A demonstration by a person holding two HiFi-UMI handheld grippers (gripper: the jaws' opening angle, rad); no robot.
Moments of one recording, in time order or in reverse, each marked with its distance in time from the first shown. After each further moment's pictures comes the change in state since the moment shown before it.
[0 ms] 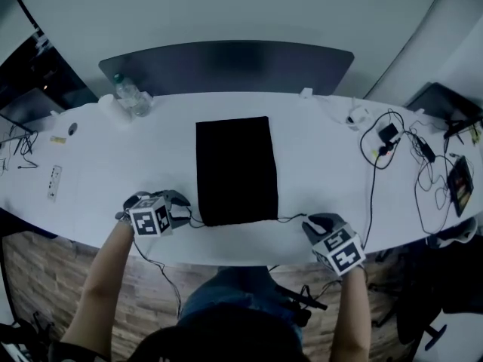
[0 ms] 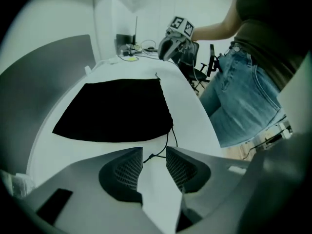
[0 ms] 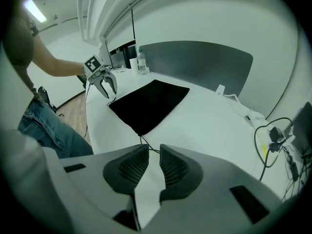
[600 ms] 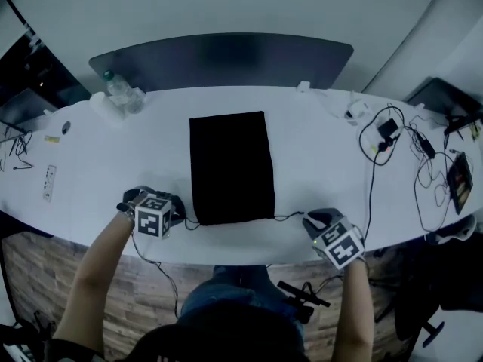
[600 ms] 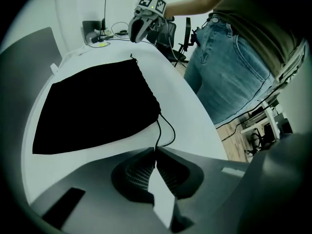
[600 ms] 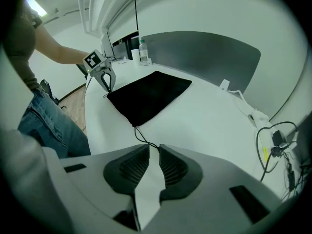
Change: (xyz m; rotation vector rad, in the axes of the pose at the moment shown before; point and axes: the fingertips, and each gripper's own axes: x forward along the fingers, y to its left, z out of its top) left arm 0.023 -0.013 -0.019 0.237 0.182 -0.153; right arm 0.014 -0.015 -0.016 -0.048 0.082 0.026
